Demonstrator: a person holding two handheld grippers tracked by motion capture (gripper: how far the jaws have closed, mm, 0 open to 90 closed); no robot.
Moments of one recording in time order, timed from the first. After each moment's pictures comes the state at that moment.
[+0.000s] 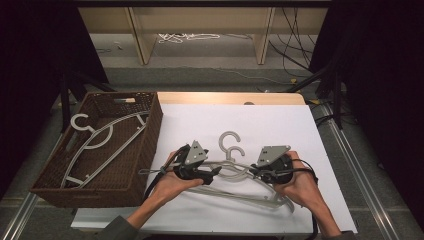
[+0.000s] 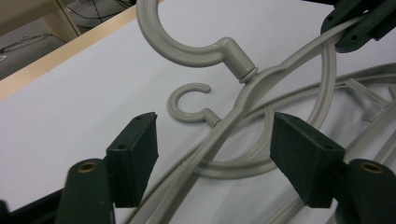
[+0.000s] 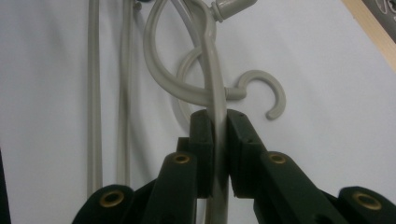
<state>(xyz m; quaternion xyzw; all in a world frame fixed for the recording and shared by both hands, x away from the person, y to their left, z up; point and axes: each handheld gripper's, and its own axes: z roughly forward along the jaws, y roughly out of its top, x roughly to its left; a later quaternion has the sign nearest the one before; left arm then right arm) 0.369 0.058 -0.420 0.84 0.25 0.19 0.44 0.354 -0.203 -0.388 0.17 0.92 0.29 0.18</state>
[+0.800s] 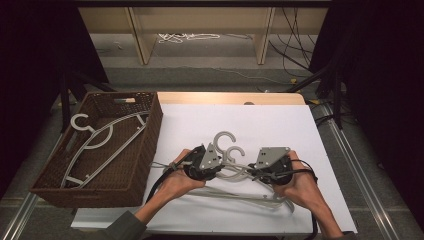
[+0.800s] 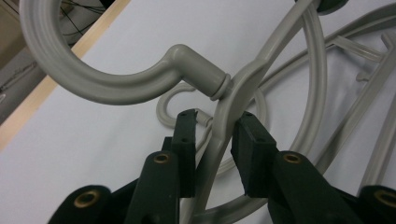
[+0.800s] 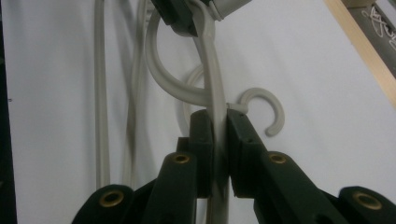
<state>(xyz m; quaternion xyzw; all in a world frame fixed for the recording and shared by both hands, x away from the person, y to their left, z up) 0.367 0.042 -0.409 0.89 0.13 0.22 0.38 0.349 -0.200 -0.378 0.13 0.93 0.30 0.19</state>
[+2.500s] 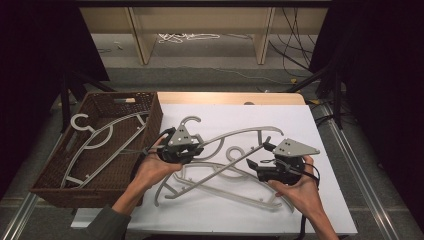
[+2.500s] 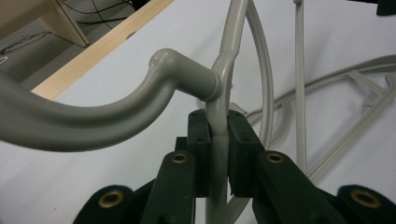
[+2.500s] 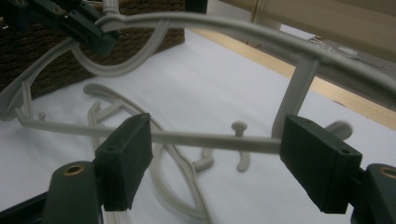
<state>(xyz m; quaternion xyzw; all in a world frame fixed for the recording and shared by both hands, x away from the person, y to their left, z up) 0.385 0.102 -0.372 0.86 0.23 0.18 0.42 0.342 -0.217 -0.380 0.32 0.79 0.47 0.23</state>
